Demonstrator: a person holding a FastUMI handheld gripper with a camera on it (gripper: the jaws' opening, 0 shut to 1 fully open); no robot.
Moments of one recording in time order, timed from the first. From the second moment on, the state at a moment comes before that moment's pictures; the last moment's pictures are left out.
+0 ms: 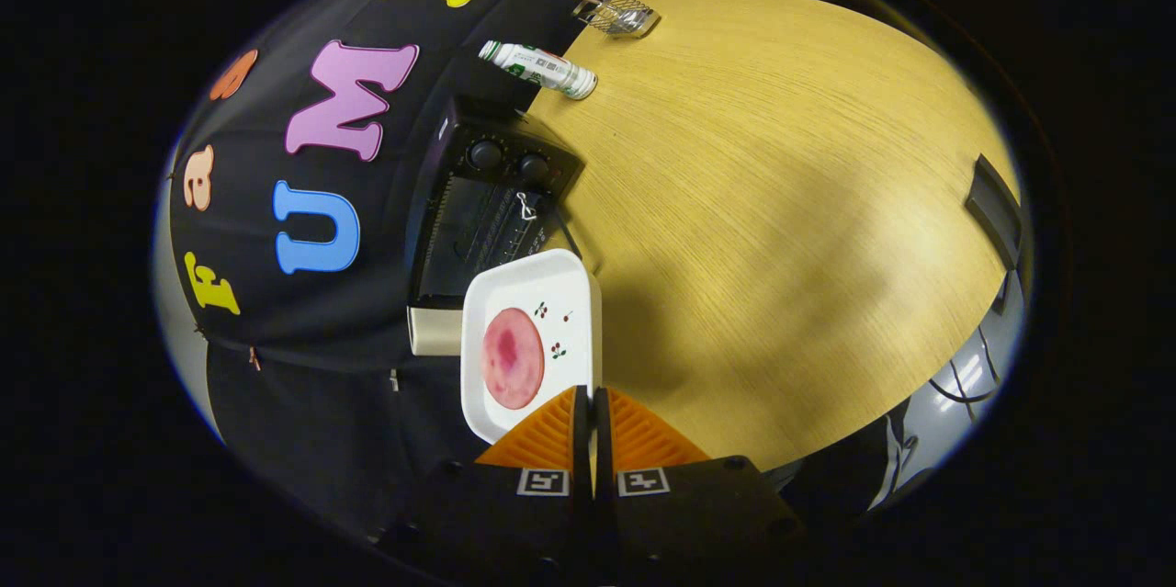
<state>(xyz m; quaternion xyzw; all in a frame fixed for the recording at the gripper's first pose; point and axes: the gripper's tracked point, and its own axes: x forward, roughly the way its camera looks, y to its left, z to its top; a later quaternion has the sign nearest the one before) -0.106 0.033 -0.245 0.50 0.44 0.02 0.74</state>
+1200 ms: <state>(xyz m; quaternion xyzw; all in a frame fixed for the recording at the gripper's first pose) 0.132 0.168 -0.294 0.60 0.35 -0.06 0.72</state>
